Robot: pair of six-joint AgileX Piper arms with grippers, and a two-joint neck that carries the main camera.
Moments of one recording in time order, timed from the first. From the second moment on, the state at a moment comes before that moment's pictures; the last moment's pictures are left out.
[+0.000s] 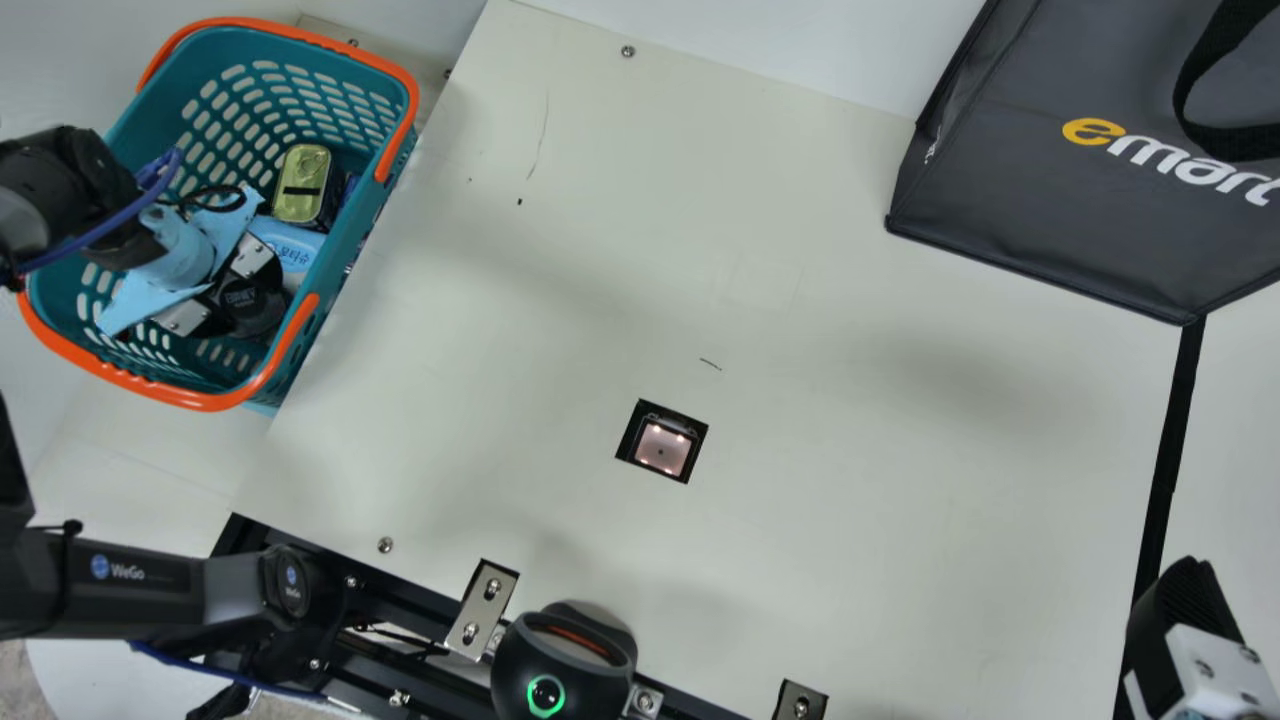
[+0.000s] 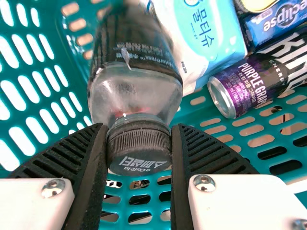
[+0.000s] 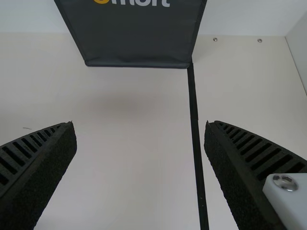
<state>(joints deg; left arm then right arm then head) 35.3 96.8 -54.8 -1.8 50.2 -30.1 0.6 42.6 -69.8 -0.8 69.8 0.0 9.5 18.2</state>
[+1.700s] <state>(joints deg) 30.3 84.0 -84.1 -6.3 69.4 -19.7 0.6 42.6 -69.8 -0.7 69.8 0.0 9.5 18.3</state>
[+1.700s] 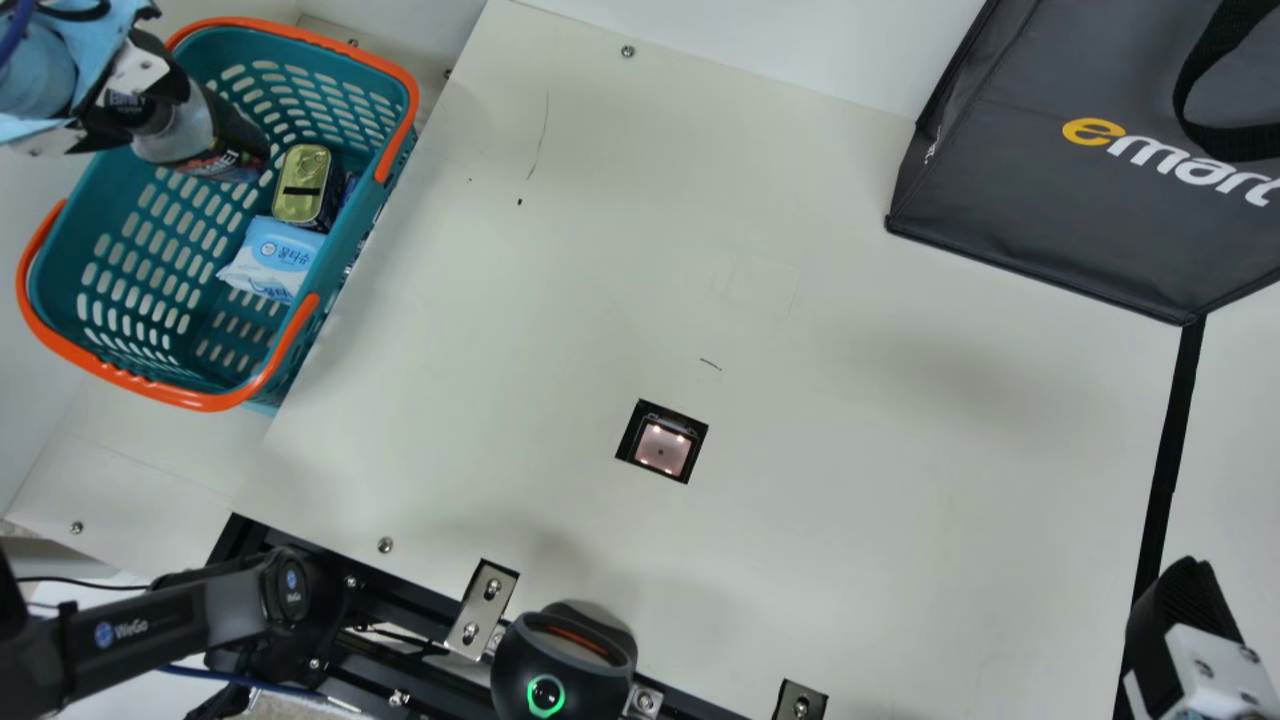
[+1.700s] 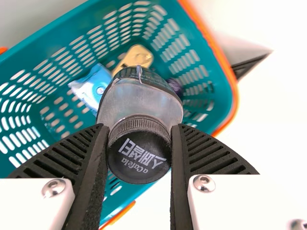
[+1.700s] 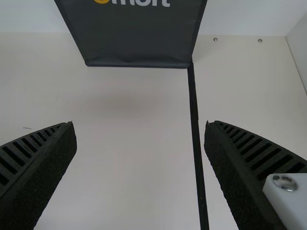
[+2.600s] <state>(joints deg) 5.6 78.5 -85.1 -4.7 69.9 -20.2 0.6 42.6 -69.8 -0.7 69.8 0.0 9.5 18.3</state>
